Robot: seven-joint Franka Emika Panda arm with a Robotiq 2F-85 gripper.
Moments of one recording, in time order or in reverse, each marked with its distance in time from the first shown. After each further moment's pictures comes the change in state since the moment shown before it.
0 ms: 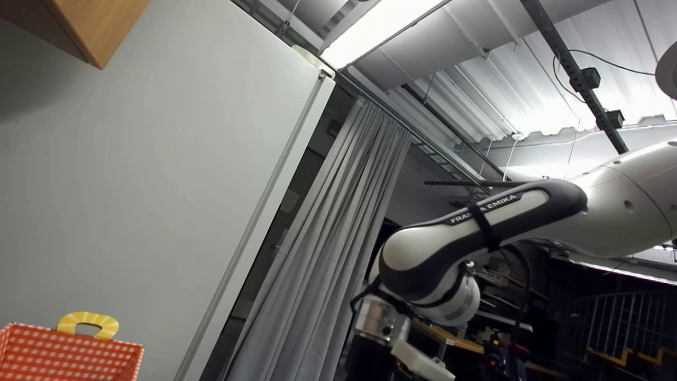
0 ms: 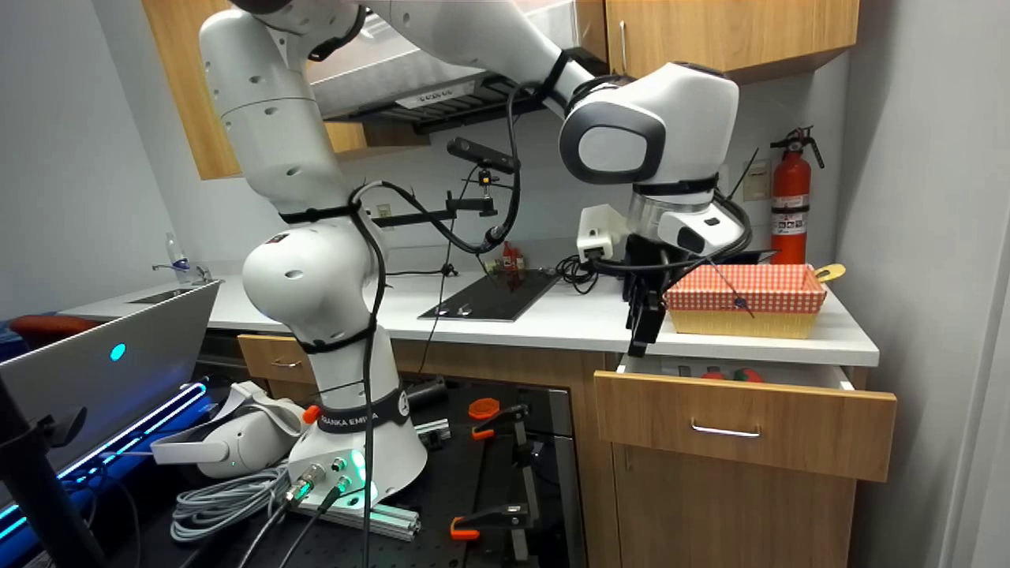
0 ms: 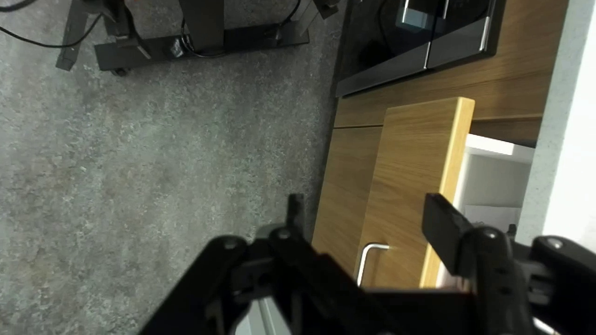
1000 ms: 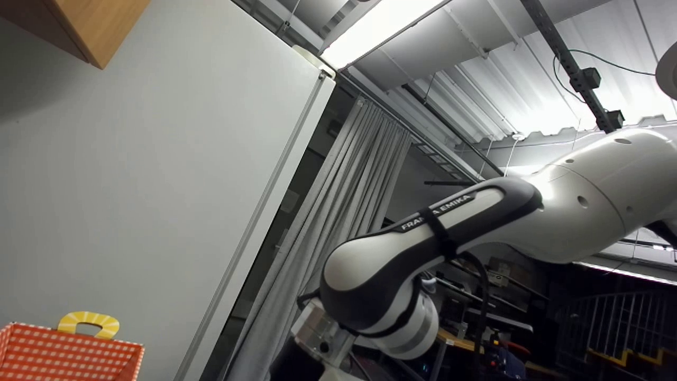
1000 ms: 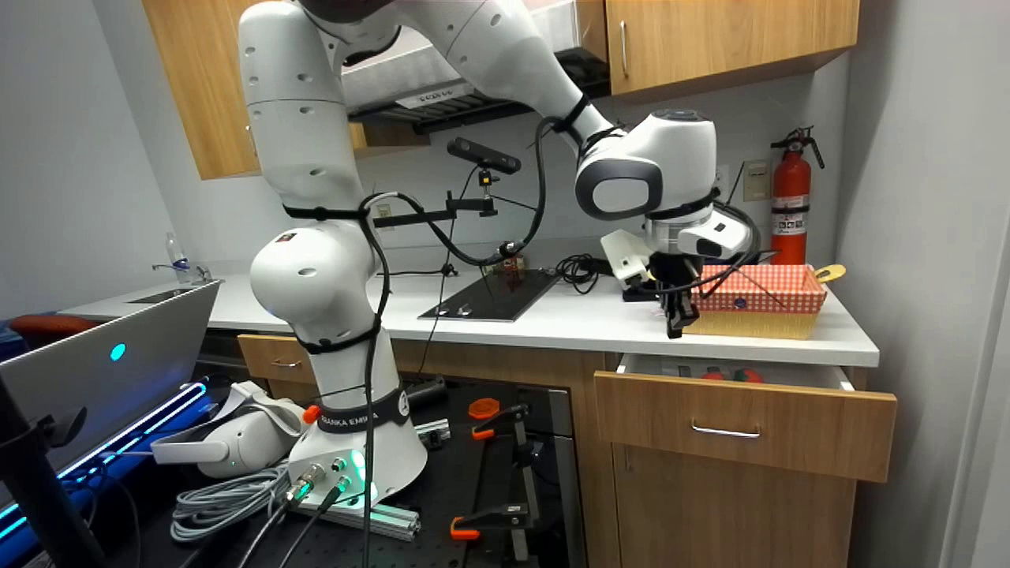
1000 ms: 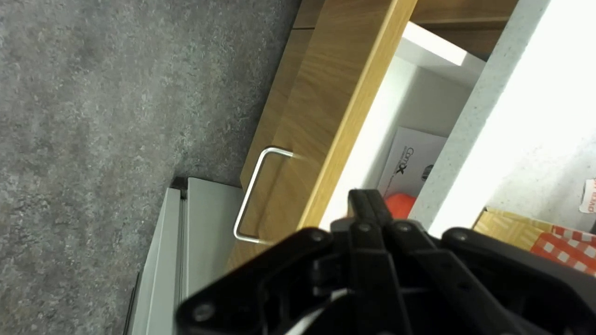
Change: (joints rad) arm 0.108 0.188 0.118 0.055 0.174 0.402 -0.137
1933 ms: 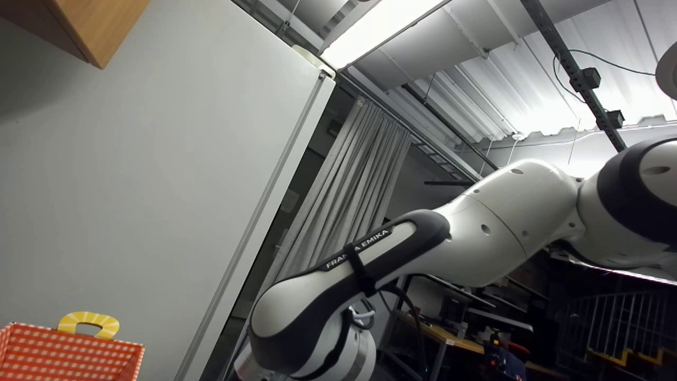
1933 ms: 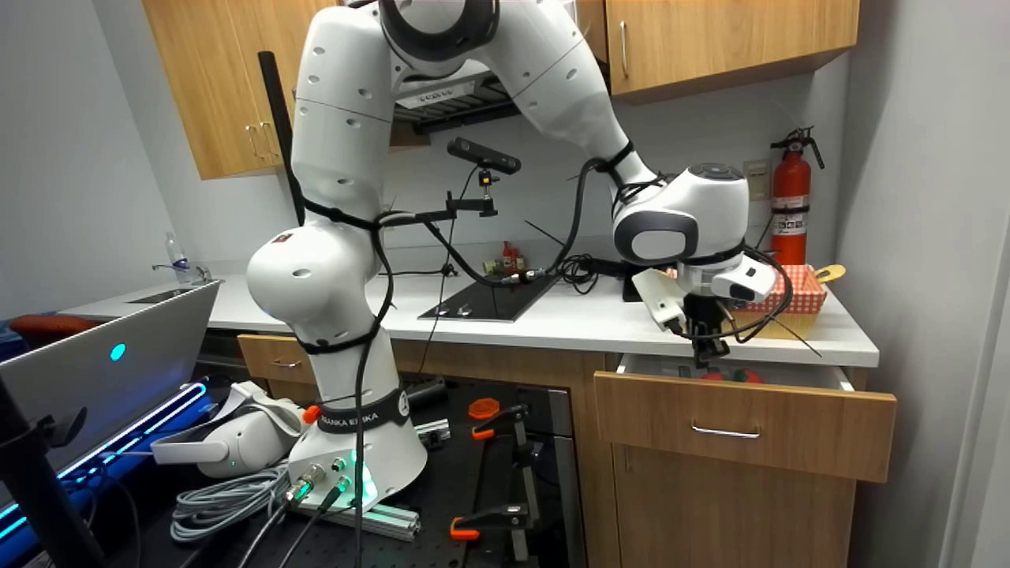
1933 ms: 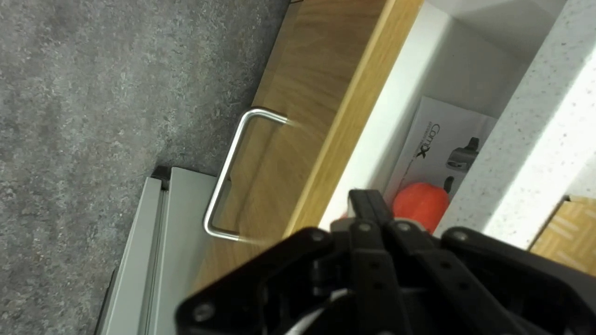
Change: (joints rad) arm -0.049 0.295 0.083 0.181 -0.005 0.125 -0.033
